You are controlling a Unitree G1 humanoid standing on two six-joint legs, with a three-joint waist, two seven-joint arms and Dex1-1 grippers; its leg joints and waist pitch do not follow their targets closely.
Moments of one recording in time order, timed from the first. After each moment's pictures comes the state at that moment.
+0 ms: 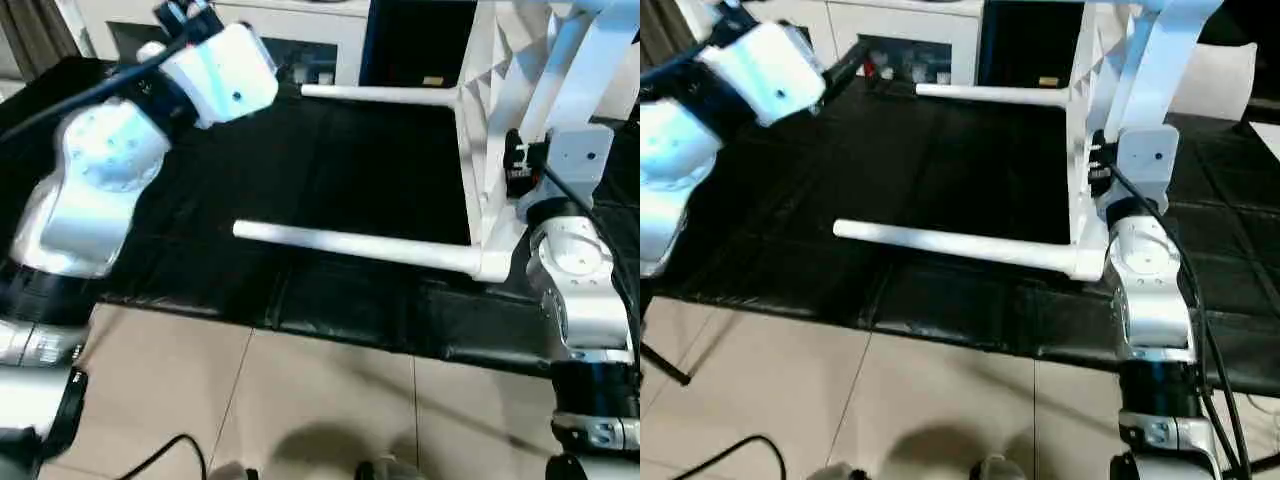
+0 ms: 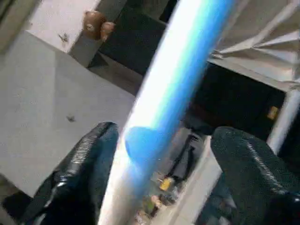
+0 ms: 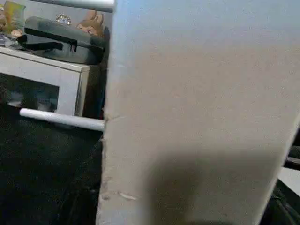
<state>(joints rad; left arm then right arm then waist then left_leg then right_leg) -0.89 0.59 -0.16 0.14 0.31 -0.15 -0.34 -0.46 -0.29 -0.13 0.07 -0.01 0.19 -0.04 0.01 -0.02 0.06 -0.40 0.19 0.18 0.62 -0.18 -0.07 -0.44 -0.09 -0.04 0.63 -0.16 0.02</state>
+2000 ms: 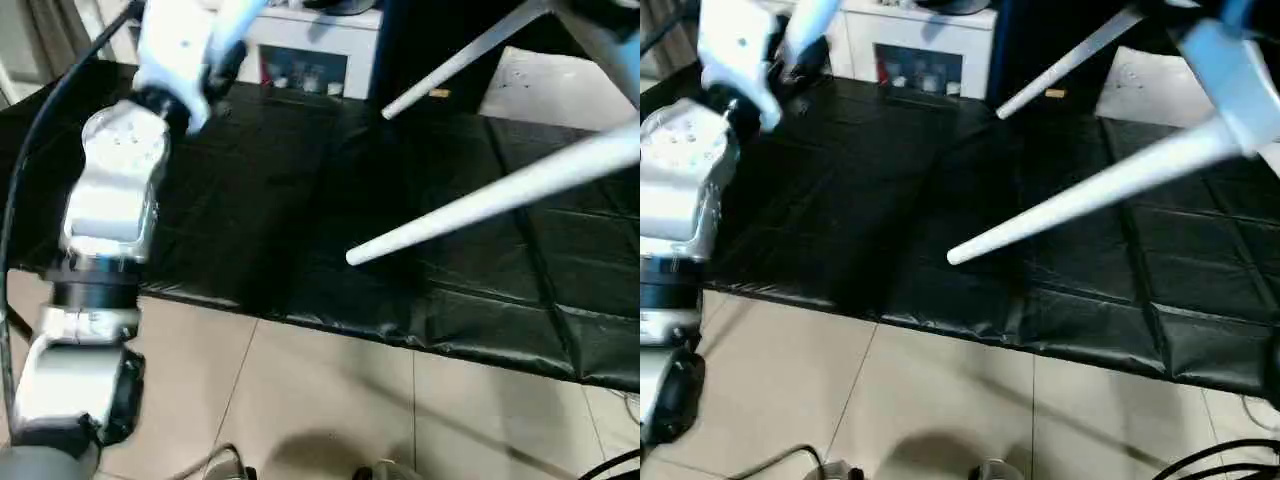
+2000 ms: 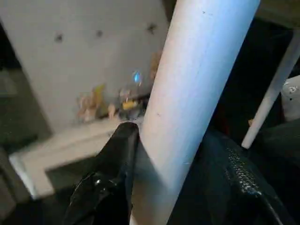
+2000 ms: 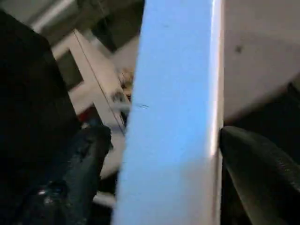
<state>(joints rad) -0.79 0.33 0.07 0.24 0.00 0.25 -0.28 -1.06 -0.83 -0.01 0.16 0.07 0.22 0.82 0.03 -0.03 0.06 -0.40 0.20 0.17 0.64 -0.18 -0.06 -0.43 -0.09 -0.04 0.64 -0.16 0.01</state>
